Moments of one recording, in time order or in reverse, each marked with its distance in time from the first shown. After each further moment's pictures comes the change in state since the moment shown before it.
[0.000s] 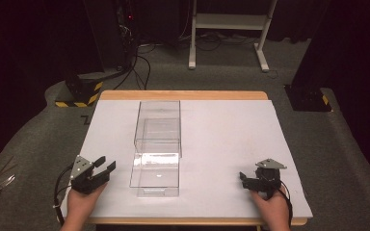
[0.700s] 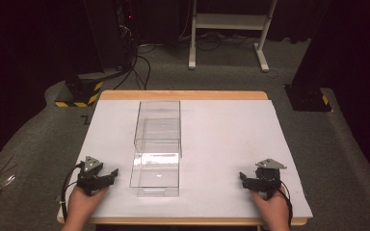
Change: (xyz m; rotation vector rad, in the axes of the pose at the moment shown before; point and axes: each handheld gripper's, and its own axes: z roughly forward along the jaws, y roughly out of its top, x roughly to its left) left arm 0.004 -0.011 0.024 0.249 0.075 0.020; right arm 0.000 0.000 0.000 0.000 0.000 0.002
